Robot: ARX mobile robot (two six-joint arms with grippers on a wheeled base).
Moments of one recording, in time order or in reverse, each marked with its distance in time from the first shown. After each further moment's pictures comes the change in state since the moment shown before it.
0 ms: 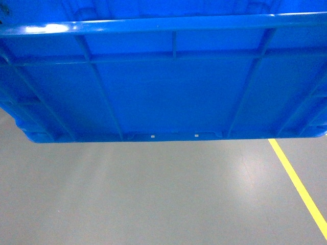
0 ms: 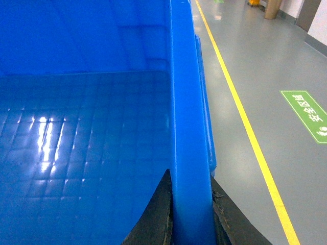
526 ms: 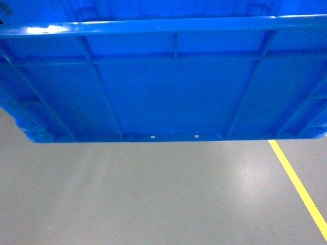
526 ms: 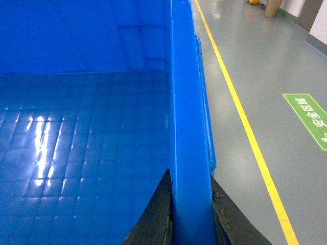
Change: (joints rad) left arm 0.001 0.000 0.000 -0.001 0.000 0.000; right arm 0.000 0.000 -0.001 -0.005 0.000 0.000
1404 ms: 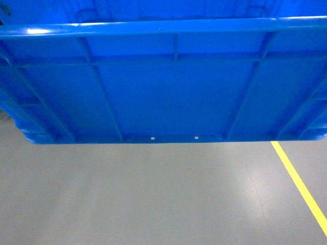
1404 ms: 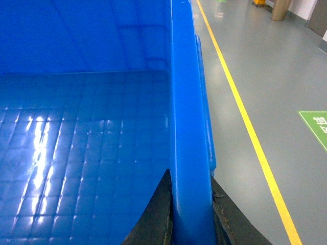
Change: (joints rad) left arm 0.000 0.000 0.000 -0.002 0.000 0.000; right arm 0.000 0.000 0.000 -0.002 0.000 0.000
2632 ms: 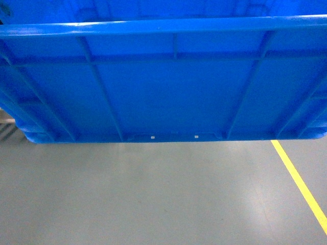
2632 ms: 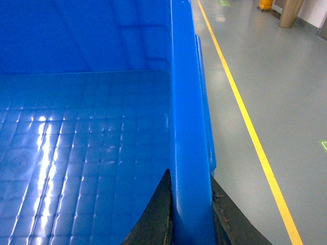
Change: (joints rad) left arm -0.001 0.000 0.000 0.002 0.000 -0.002; right arm 0.000 0.000 0.000 0.003 0.000 0.000
